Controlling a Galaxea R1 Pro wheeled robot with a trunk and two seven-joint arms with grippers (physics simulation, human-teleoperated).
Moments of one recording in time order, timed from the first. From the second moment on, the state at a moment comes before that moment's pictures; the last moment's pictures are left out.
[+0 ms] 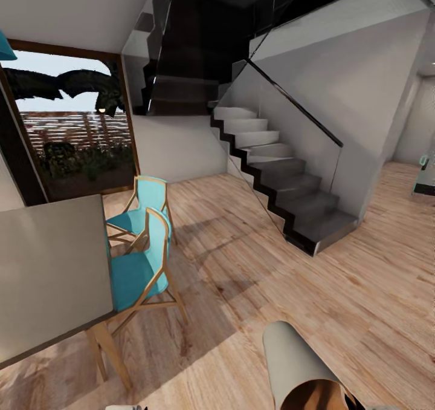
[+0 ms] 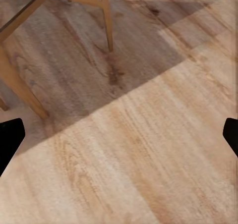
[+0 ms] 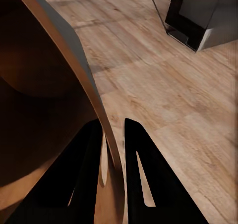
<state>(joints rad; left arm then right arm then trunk) -0.02 0.06 0.00 -0.75 0.08 -0.18 -0.12 -0.09 -0.20 -0.25 -0.48 0.02 -0.67 0.28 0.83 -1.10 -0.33</state>
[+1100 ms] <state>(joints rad) -0.02 0.06 0.00 -0.75 0.08 -0.18 -0.12 -0.09 -0.21 -0.25 -0.48 -0.07 -0.66 0.30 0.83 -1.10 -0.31</state>
